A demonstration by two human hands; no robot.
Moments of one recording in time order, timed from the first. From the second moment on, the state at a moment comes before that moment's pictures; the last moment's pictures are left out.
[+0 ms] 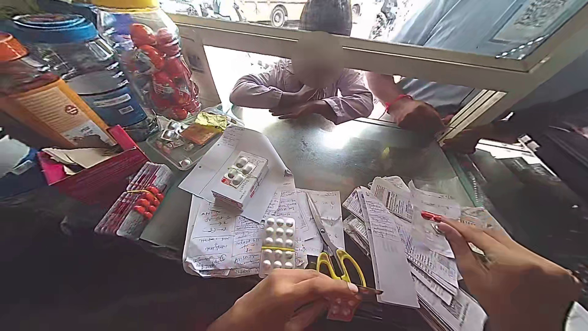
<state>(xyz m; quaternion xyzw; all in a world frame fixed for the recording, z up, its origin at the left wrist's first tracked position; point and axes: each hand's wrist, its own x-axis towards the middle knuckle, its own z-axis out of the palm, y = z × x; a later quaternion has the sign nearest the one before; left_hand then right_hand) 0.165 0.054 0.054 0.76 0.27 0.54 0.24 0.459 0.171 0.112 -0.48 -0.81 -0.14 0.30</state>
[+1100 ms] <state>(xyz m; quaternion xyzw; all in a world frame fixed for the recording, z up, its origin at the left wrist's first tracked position) 0.075 0.099 0.074 0.90 0.38 0.22 0.03 0.314 0.100 0.041 -0.21 -0.92 0.01 0.34</state>
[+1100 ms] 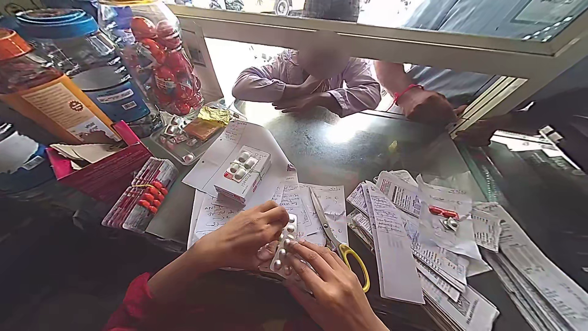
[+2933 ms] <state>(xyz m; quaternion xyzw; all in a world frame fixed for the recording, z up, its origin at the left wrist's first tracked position) 0.098 0.061 0.035 0.74 0.54 0.40 0.07 0.498 0.235 0.120 -0.61 -0.78 0.10 0.03</state>
